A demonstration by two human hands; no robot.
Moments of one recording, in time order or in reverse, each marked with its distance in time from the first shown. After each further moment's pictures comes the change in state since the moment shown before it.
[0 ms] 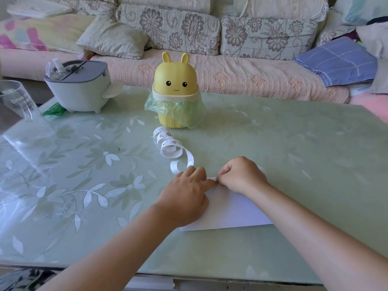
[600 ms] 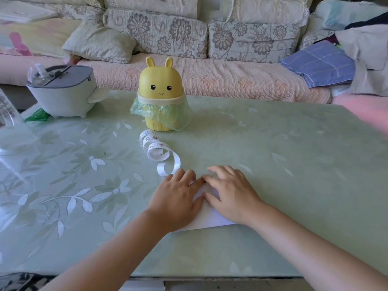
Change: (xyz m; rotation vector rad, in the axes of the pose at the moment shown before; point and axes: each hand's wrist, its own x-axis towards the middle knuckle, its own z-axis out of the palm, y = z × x) left_hand 0.003 0.012 0.007 0.105 -0.005 -0.020; right_hand -0.025 0.049 0.015 -0.340 0.102 -0.616
